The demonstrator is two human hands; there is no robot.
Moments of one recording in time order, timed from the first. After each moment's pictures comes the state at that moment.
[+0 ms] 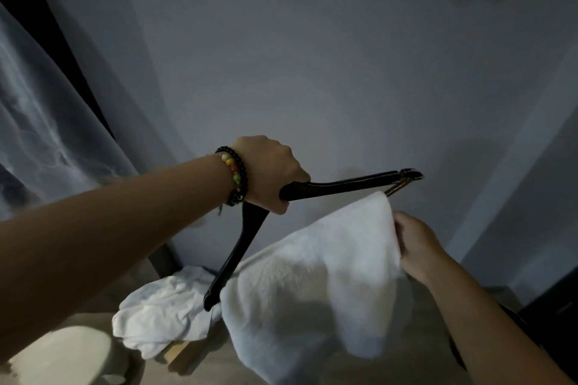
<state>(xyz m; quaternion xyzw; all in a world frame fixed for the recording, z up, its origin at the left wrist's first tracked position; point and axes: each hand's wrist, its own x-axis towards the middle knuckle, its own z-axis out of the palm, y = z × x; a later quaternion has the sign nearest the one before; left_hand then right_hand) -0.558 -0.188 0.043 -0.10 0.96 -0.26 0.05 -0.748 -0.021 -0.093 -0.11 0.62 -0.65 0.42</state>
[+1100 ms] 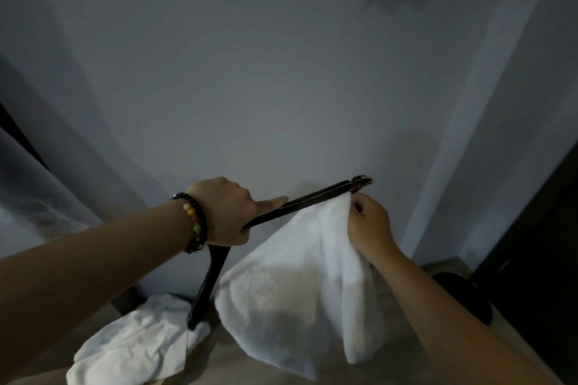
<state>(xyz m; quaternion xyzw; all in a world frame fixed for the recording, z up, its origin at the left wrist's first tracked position) -0.546 -0.193 0.004 -0.07 0.97 -0.23 0.07 -0.725 -0.036 -0.093 -0.28 0.79 -0.54 0.08</state>
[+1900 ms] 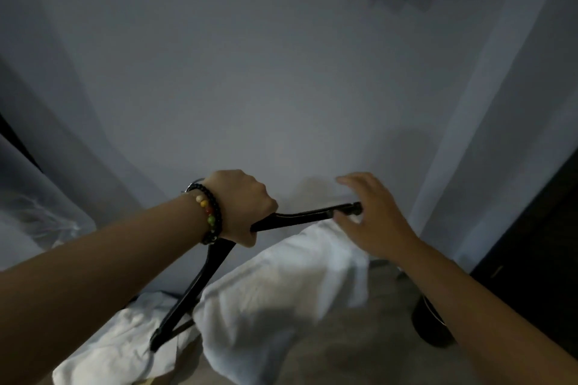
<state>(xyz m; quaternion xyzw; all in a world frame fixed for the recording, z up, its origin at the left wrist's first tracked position) -0.573 -0.188 0.016 -0.04 0.96 -0.26 0.11 -0.755 -0.022 -0.066 -0.52 0.78 -0.34 -0.04</state>
